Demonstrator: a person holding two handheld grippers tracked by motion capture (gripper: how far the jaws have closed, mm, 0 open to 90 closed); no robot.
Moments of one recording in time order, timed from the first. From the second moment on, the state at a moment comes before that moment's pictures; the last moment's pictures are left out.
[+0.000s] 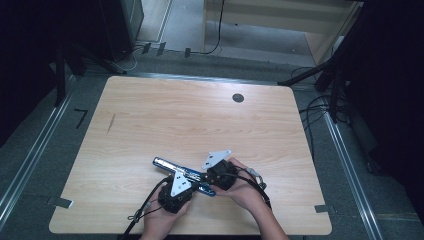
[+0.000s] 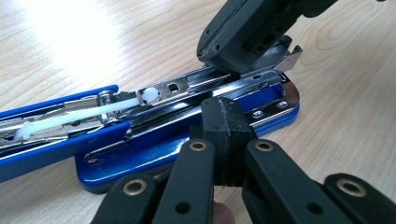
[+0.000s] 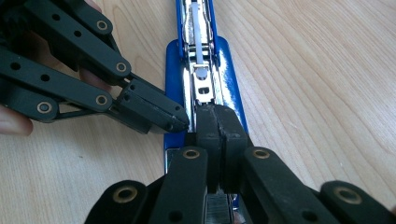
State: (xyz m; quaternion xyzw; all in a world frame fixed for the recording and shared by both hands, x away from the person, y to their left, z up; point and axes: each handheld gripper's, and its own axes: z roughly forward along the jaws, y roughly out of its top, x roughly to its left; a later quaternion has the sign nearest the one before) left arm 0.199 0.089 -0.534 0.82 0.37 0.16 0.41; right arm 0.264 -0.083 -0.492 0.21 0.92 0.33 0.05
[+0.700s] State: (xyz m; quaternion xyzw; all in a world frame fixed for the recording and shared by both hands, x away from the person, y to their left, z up) left arm 0.199 0.106 -0.529 0.81 0.39 0.16 0.42; right arm 0.263 -0.084 -0.482 0.22 0.90 0.36 0.07
